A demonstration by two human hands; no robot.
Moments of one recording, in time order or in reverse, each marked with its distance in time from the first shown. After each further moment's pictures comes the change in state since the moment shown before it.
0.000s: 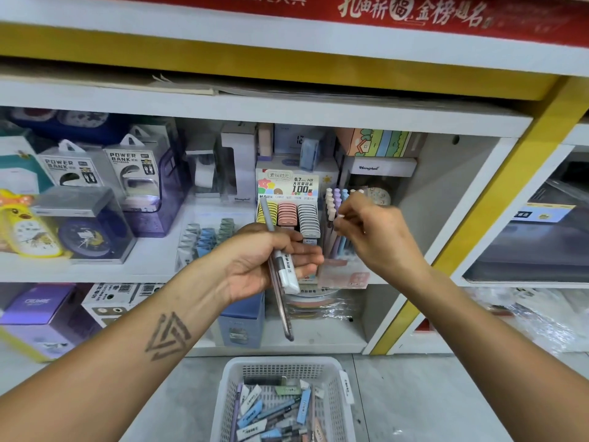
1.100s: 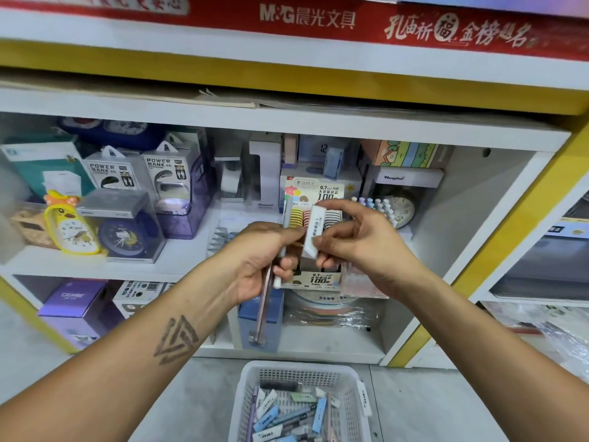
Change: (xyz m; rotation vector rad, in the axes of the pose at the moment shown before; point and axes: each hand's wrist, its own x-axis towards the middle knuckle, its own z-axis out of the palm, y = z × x) left_hand -0.009 0.014 -0.023 0.101 0.107 0.148; right_hand 0.014 -0.067 0.014 0.980 -0.263 0.448
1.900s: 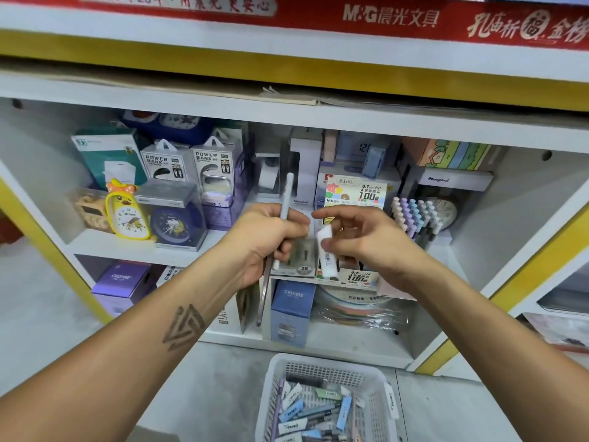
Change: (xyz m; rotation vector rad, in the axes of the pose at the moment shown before) left_hand -0.023 0.020 -0.048 0.221 0.226 0.205; right_hand 0.020 -0.002 0.044 -0.156 -0.122 0.049
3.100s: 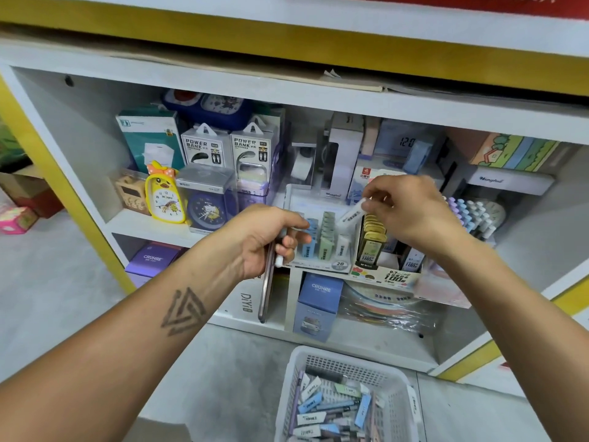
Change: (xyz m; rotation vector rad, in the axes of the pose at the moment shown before) left_hand 0.004 -0.006 -0.057 -0.162 -0.026 -0.238; right_hand 0.050 -0.012 -0.002 -0.976 0.240 -0.241
